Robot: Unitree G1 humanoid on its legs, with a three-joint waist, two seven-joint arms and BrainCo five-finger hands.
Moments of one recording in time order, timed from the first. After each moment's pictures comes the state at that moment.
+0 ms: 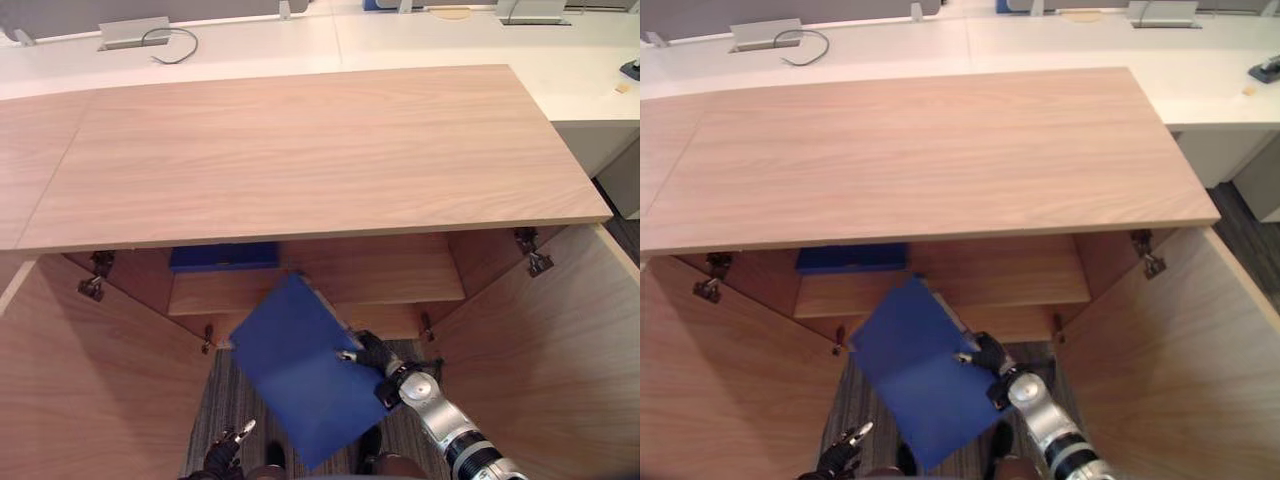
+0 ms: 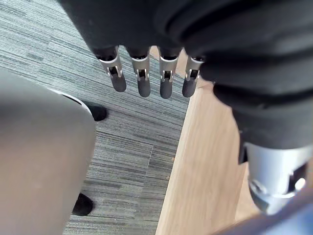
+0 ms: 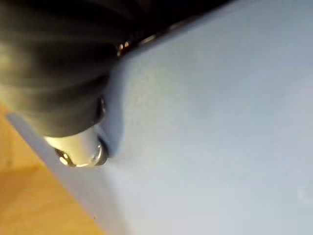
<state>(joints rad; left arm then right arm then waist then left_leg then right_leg) 0.18 0.09 0.07 0.90 -0.33 -0.06 -0.02 -0.13 -0.18 0.27 0.62 0.12 -0.01 0.07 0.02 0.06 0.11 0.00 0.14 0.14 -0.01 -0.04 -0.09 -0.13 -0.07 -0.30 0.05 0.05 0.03</state>
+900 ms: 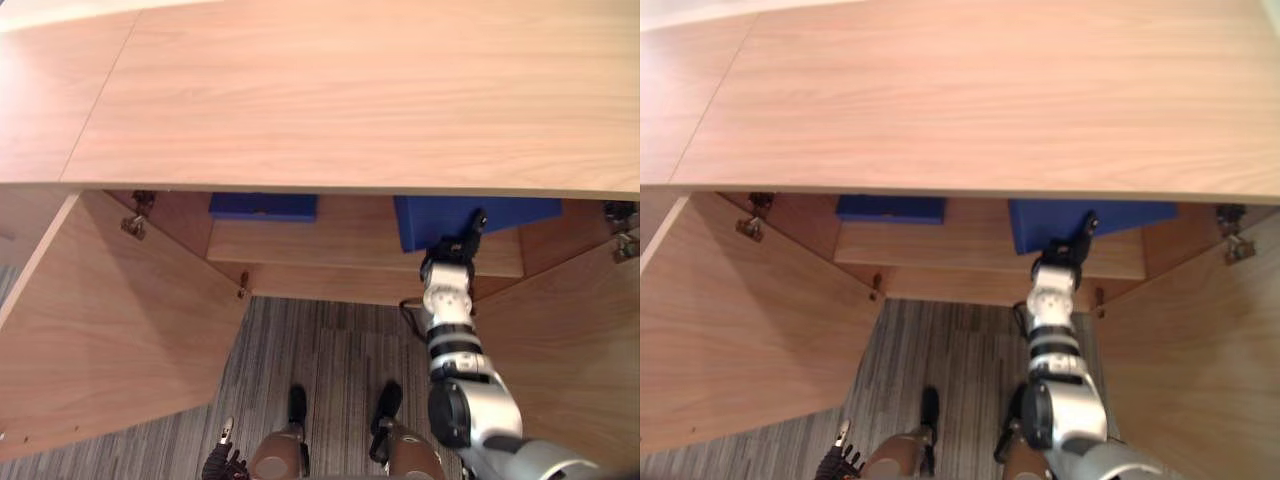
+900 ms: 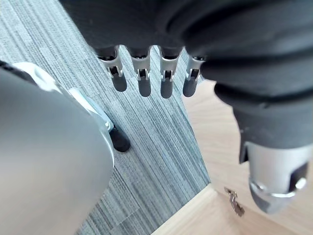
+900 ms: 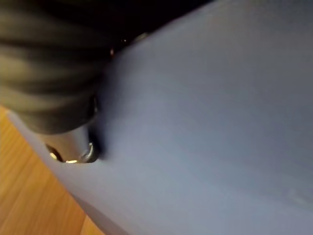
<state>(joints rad) 0.18 -0.01 0.20 0.89 -0.75 -0.04 0.05 -0.77 -0.03 -0.38 0.67 1.29 -0.28 -0.32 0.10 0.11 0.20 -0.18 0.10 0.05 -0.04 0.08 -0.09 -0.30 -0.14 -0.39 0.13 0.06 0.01</state>
